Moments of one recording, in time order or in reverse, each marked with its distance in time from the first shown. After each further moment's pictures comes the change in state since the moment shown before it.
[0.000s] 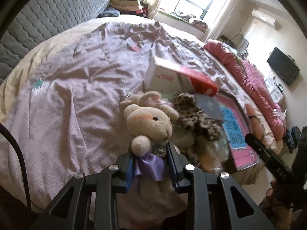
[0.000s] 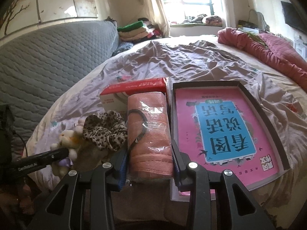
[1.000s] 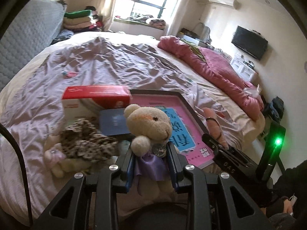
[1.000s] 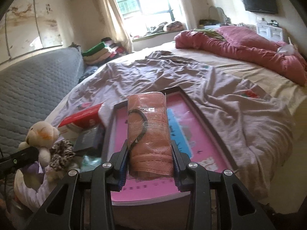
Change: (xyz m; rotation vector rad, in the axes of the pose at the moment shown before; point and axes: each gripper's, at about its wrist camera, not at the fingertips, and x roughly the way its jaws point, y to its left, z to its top) left arm -0.007 -0.177 0.004 0.255 -0.016 -0.149; right arm -0.046 -0.115 -0.004 0.202 -0.110 -0.180
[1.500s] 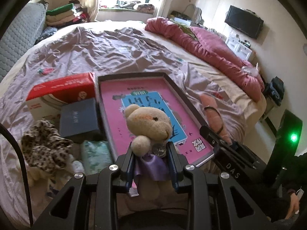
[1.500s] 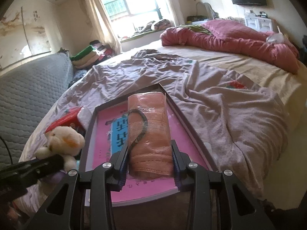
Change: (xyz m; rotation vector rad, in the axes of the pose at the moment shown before) left arm 0.073 -0.049 -0.001 0.091 0.126 0.003; right arm 0.012 -0.043 -0.002 0.081 0.018 -0.038
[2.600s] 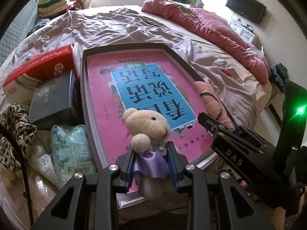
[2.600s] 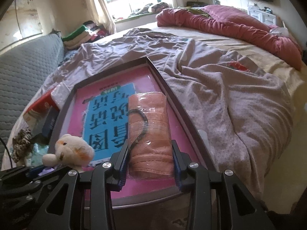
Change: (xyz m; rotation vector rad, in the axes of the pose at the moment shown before) left arm 0.066 -0.003 -0.019 0.029 0.112 0.010; right arm 0.053 -0.016 -0.012 -0.049 0.140 -0.070
